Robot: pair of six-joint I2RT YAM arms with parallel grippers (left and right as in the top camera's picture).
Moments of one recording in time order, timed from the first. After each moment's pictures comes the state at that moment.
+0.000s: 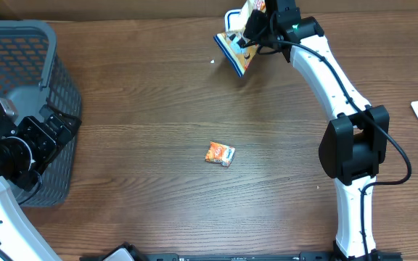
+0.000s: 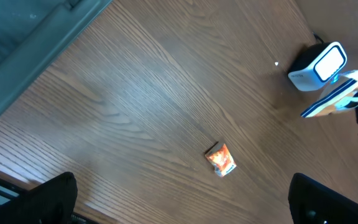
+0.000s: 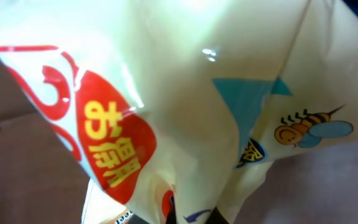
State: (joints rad) left arm 0.61 1.33 1.83 -1.69 0.38 -0.28; right arm 0.30 2.32 2.17 -0.61 -0.07 0.63
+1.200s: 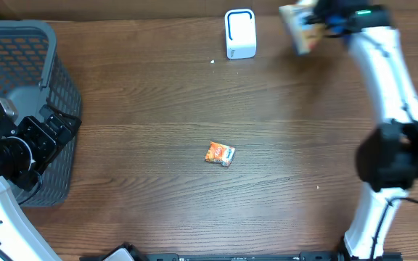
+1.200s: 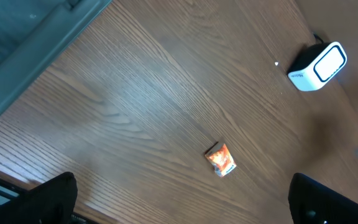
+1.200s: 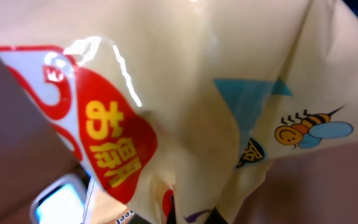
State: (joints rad) left arm 0.61 1.33 1.83 -1.69 0.38 -0.28; right arm -0.01 2.14 2.15 -0.77 0.15 0.62
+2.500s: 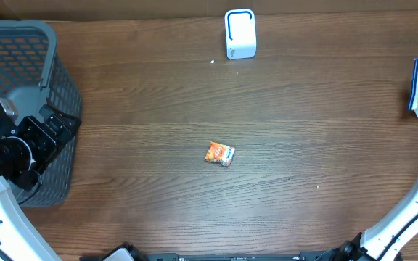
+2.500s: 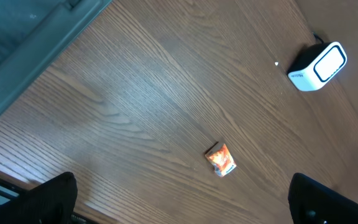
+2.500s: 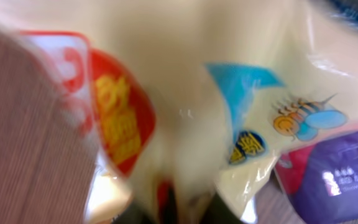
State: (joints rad) left arm 0.61 1.33 1.83 -1.69 0.38 -0.28; right arm -0.60 2.30 2.15 -1.01 0.11 0.61
